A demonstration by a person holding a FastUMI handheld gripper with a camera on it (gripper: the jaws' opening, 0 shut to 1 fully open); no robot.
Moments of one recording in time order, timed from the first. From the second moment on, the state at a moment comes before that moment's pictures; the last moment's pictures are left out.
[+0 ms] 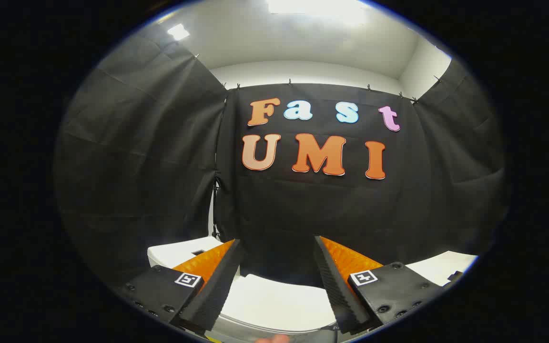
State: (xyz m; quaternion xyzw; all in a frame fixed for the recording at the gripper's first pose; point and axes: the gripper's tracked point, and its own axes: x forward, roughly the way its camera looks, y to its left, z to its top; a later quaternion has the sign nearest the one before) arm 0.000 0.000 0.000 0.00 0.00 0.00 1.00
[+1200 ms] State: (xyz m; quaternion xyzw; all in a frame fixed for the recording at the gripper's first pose) arm -0.002 0.000 -0.002 0.00 0.00 -0.01 1.00
